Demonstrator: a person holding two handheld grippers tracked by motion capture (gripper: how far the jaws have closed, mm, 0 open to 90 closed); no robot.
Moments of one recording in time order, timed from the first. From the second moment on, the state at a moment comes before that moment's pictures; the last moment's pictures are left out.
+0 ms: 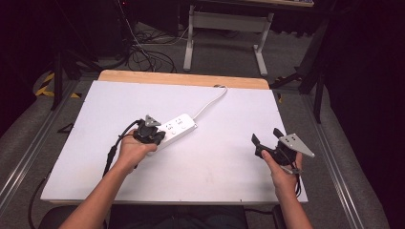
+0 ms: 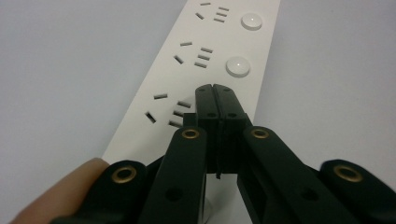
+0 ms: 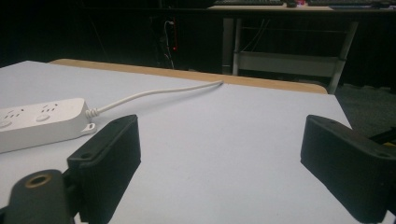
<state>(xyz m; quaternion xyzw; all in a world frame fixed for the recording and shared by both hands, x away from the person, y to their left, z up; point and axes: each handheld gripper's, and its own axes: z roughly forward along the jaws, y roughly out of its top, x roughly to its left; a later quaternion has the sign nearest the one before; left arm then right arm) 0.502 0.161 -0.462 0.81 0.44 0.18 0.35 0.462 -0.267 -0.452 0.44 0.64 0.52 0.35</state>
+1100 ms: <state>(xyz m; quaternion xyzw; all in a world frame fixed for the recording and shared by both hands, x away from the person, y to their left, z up) 0.495 0.175 -0.447 0.75 0.43 0.26 0.44 0.465 -0.267 -0.453 0.45 0.64 0.51 0.35</state>
